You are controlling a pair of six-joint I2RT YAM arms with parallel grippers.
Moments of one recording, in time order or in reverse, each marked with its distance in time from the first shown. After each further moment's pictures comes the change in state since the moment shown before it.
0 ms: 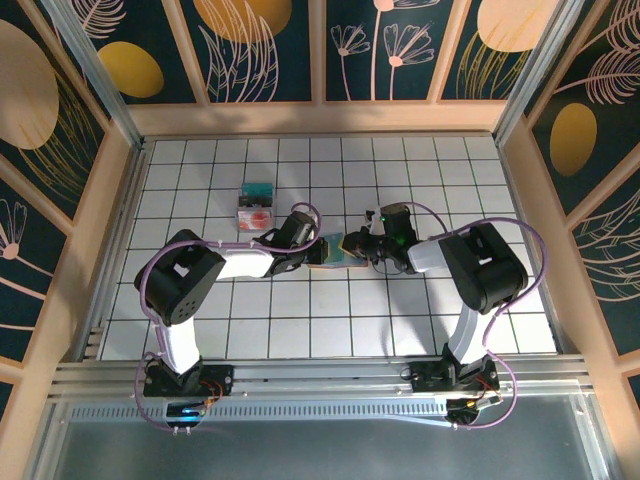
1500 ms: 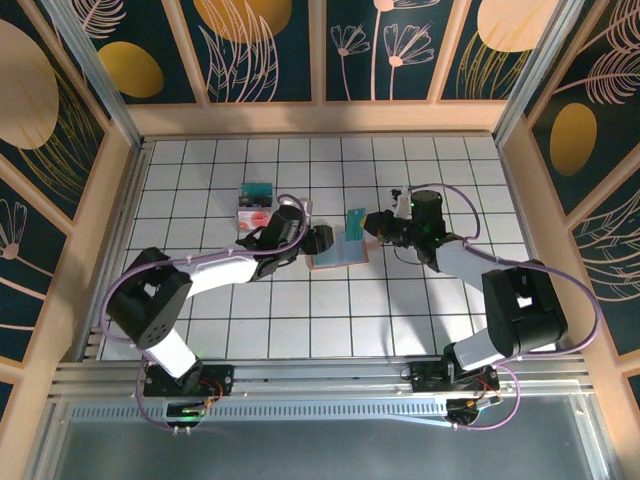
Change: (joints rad) left arm 0.001 -0.252 -0.053 0.030 -0.047 -0.081; right arm -0.126 -0.347 -0.011 -0.161 0.027 -0.163
